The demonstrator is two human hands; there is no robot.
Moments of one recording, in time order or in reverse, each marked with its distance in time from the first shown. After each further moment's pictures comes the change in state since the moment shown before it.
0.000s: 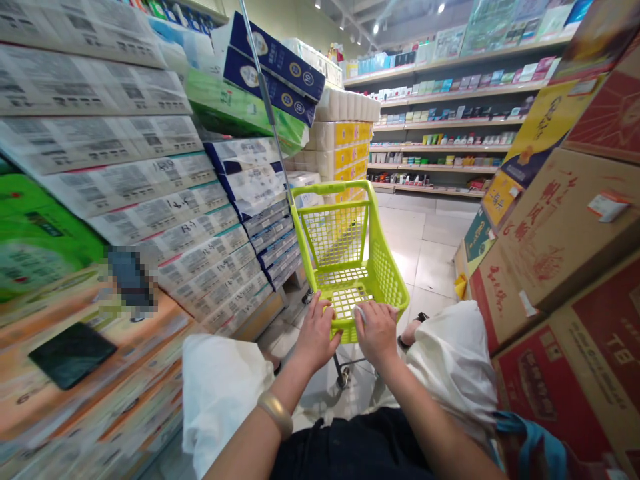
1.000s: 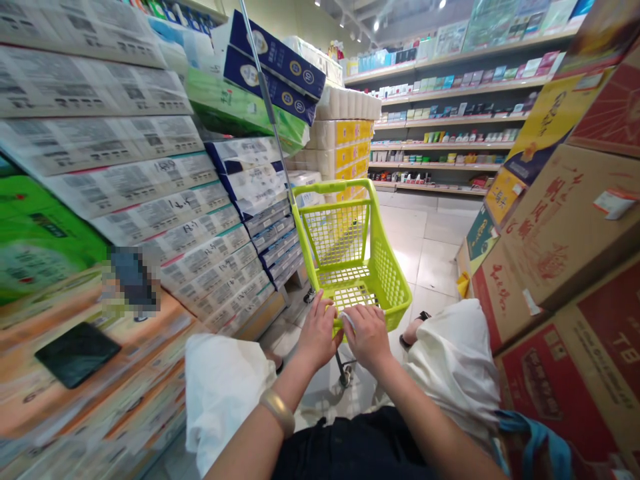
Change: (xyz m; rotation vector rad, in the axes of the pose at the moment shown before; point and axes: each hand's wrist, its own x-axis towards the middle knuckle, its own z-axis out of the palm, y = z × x) left_hand 0.003 0.002 -0.004 0.016 -0.049 0.010; right_hand -0.002 -0.018 0.003 0.039 -0.086 -0.139
